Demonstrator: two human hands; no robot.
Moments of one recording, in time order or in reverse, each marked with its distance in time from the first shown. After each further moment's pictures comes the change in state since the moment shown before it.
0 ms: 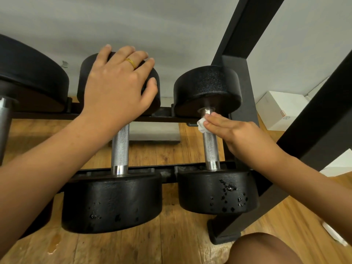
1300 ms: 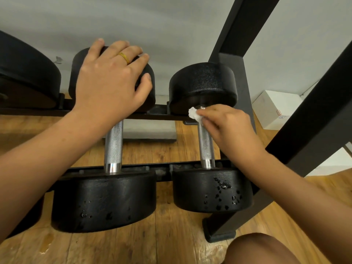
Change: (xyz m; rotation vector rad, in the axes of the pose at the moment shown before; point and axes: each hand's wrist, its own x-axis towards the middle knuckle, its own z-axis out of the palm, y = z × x) left_hand -0.002 0.001 0.001 -0.011 0.019 0.005; right_hand 0.021 -0.025 -0.004 0.163 0.246 0.204
